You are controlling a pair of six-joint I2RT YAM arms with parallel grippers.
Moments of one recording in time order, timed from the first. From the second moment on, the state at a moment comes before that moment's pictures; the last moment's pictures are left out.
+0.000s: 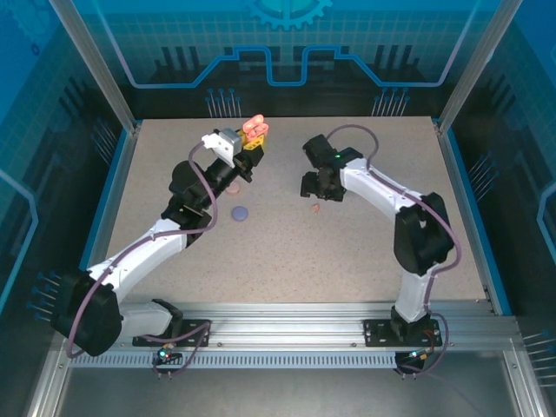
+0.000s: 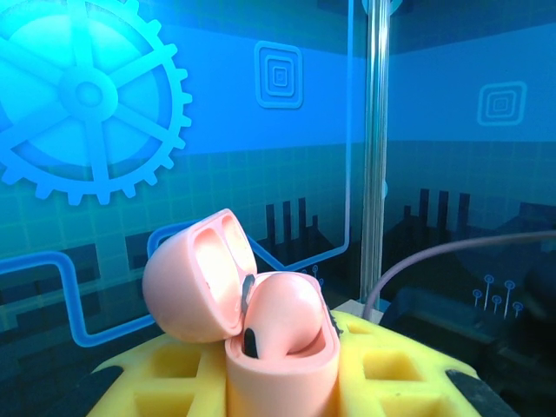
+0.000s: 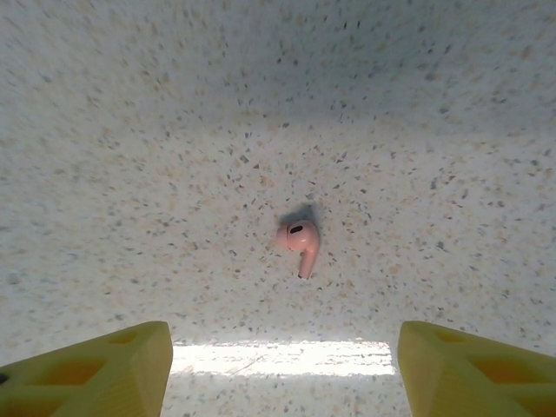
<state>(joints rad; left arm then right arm) -0.45 1.25 0.85 0.67 0.19 -0.03 0.52 1.90 1.56 -0.91 0.10 0.61</state>
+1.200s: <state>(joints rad) -0.45 1.25 0.83 0.70 0.19 -0.06 0.50 2.21 1.73 -1.00 0.10 0.42</state>
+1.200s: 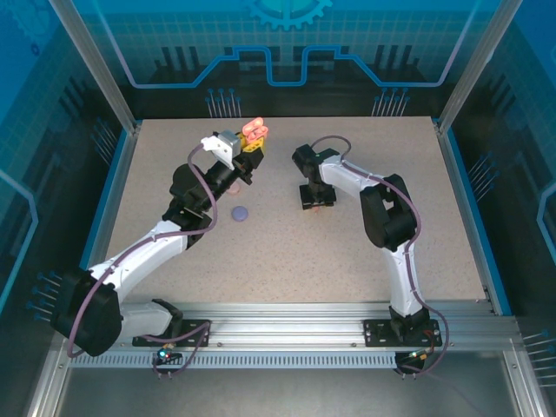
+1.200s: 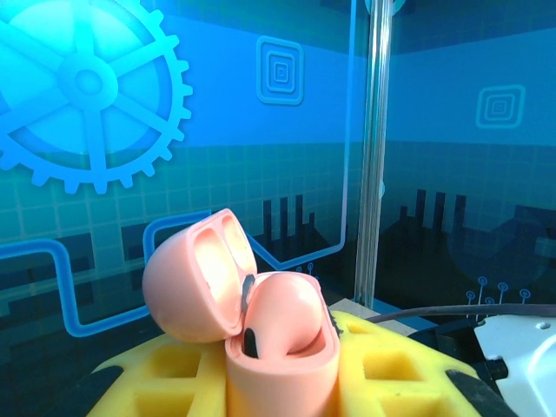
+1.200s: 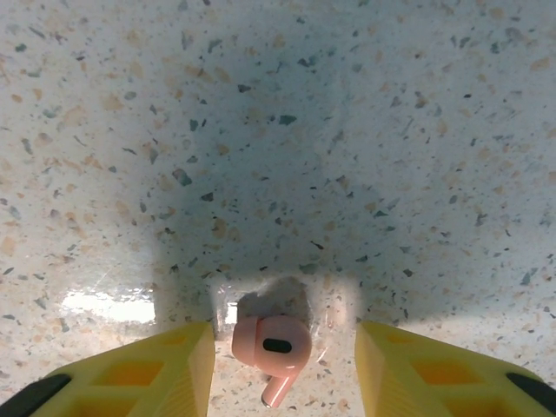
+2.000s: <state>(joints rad) -0.45 1.26 0.83 0.71 0.19 -0.06 0.49 2.22 1.73 -0.99 0.09 0.44</state>
